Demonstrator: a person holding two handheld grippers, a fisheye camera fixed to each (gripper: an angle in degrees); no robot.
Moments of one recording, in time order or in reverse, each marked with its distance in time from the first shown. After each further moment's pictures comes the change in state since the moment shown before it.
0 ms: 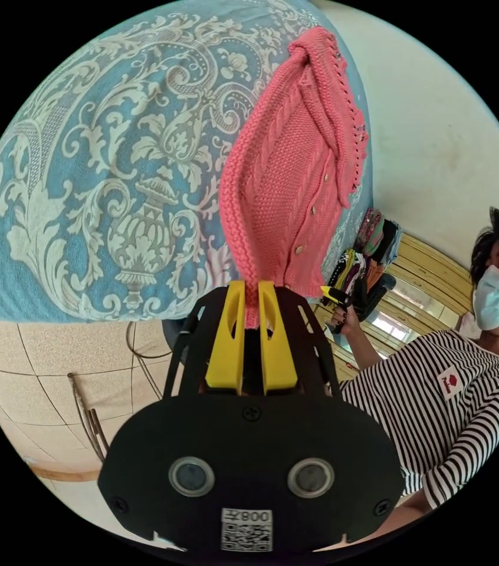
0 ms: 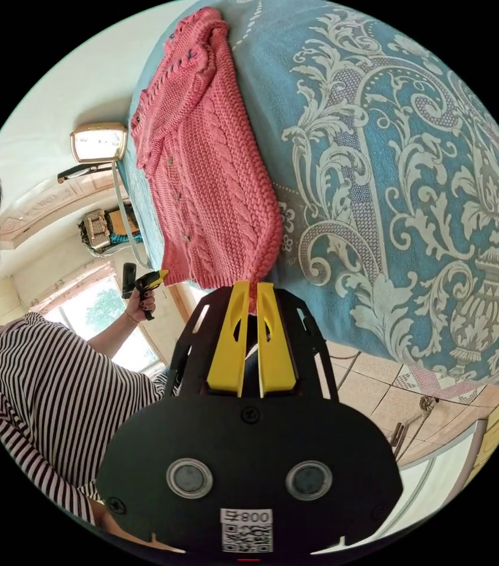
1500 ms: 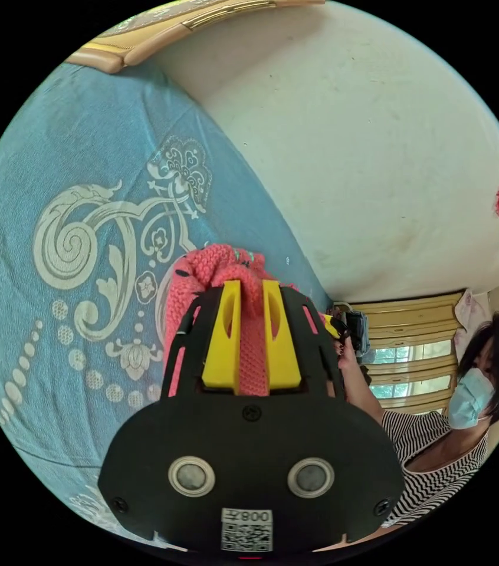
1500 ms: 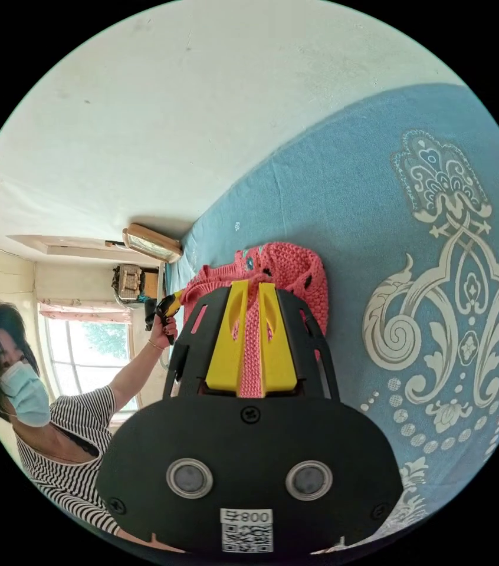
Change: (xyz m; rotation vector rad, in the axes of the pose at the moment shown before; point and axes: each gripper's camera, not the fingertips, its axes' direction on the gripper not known) left arm 0.233 -0.456 -0.102 0.484 0.100 0.319; right arm -0.169 -0.499 -0.198 0.420 -0.070 -0.292
